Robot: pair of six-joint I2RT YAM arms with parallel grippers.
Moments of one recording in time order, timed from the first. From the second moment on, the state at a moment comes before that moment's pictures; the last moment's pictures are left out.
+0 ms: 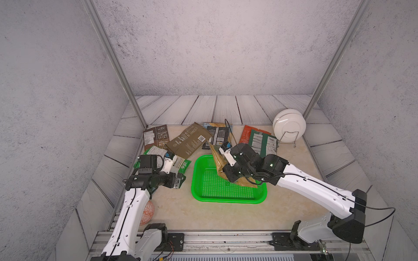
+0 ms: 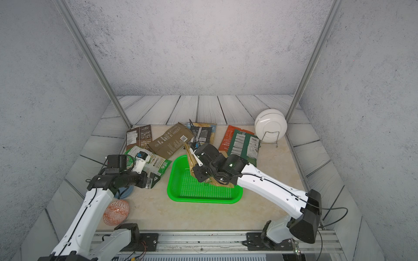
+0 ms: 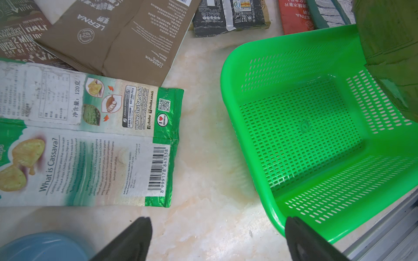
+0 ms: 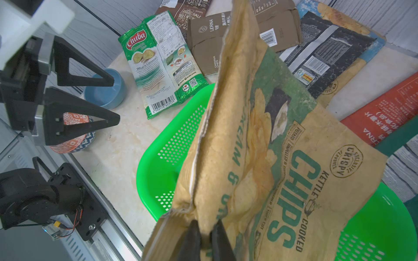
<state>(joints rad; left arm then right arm) 0.02 0.96 0.83 -0.84 0.44 0.25 1.01 1.43 1.44 -0.81 0.08 0.31</state>
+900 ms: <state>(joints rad) 0.02 0.96 0.83 -0.83 0.44 0.25 1.07 1.38 1.31 -0.77 0.18 0.47</state>
